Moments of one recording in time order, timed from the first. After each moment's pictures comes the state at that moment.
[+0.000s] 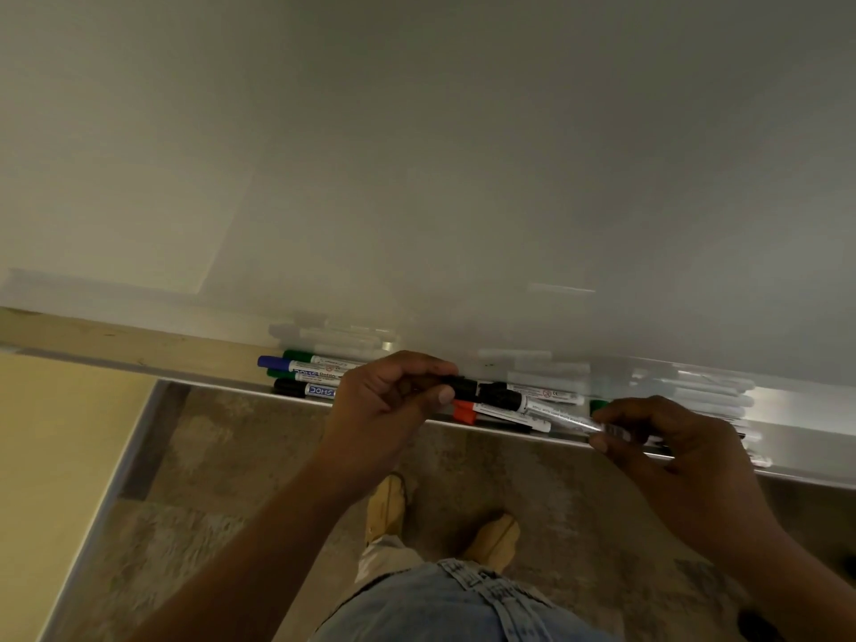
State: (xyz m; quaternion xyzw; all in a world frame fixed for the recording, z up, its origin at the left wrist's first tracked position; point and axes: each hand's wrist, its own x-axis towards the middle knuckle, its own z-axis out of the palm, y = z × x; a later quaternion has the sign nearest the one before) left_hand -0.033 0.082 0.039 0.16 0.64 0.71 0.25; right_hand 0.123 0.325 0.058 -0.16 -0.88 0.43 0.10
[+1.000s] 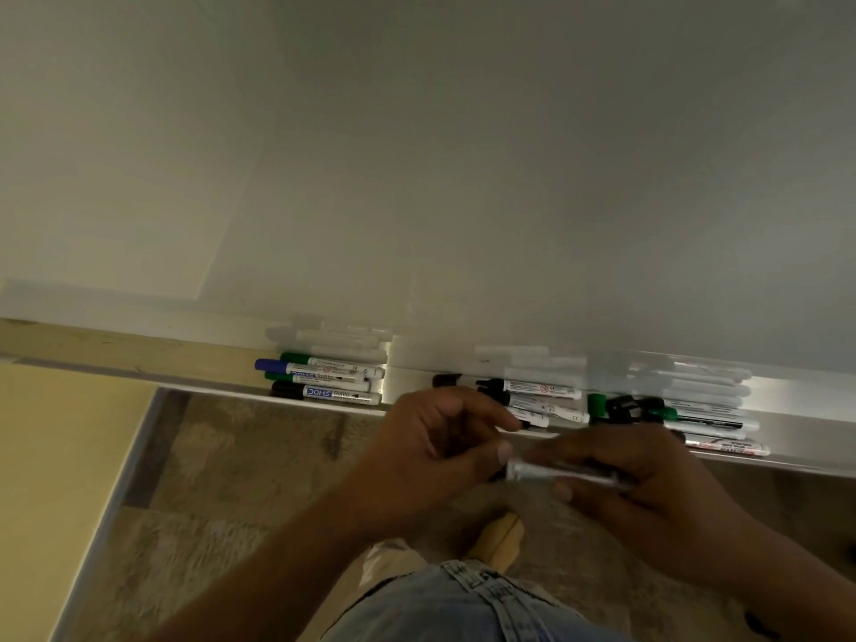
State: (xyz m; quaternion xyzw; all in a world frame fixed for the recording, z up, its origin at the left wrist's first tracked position) left_hand 0.000 0.097 0.073 0.23 0.64 0.62 0.38; right_hand 0.107 0.294 0.096 0.05 -0.86 0.51 0.00
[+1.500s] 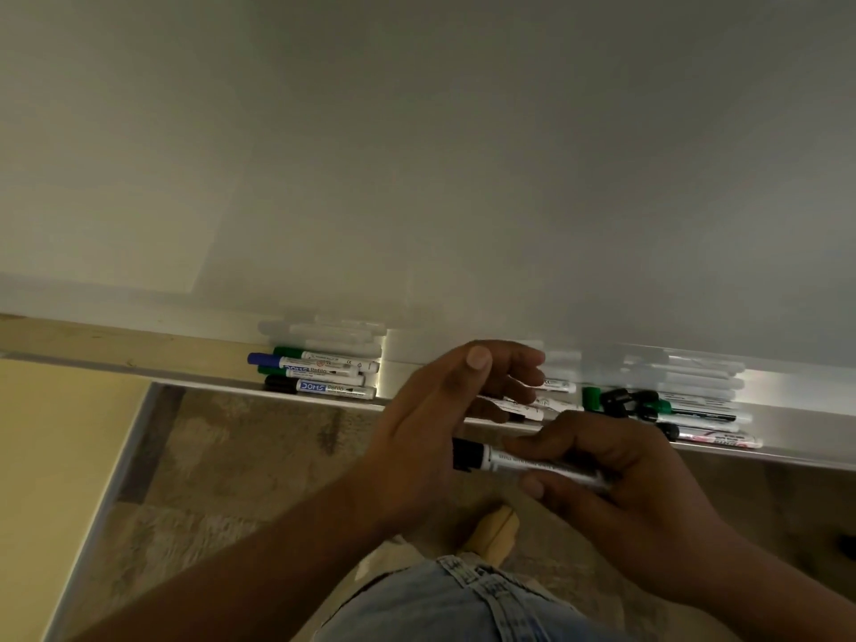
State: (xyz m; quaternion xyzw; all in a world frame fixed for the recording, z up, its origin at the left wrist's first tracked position) left_hand -0.003 0.118 0.096 0.20 0.60 0.69 0.36; right_hand 0.106 0.271 0.107 -0.02 -0.82 0.57 0.02
